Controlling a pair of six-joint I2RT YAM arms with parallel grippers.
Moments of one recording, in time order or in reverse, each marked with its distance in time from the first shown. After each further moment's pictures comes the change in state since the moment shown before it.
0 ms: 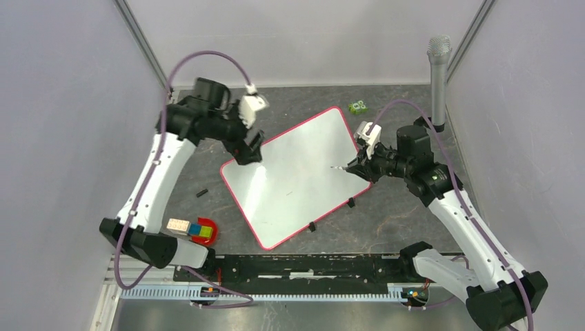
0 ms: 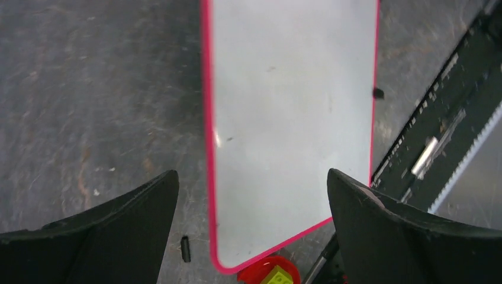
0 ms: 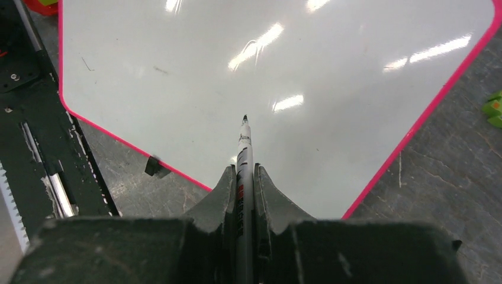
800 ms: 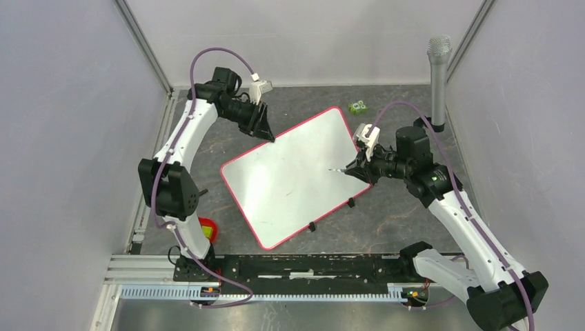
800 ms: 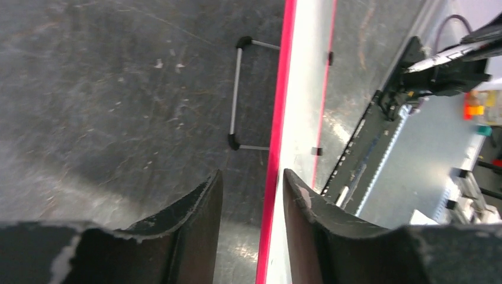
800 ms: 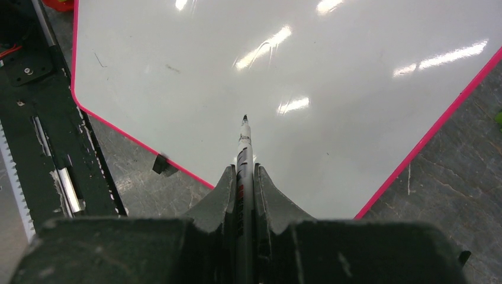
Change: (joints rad) left arm 0.204 0.371 0.123 0.131 0.301 -0.261; right arm 0.011 0.003 -0.014 0.008 -0.040 -0.008
